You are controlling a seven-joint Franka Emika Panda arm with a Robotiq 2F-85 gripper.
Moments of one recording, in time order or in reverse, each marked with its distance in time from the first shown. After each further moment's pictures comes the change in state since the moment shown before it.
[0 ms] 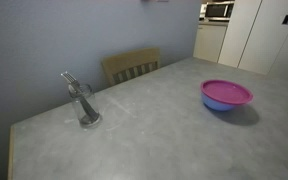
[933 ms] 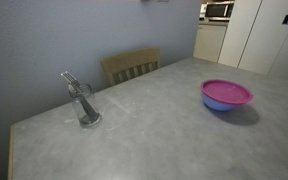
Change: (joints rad) arm -0.001 0.010 -0.006 0.019 0.000 0.011 0.002
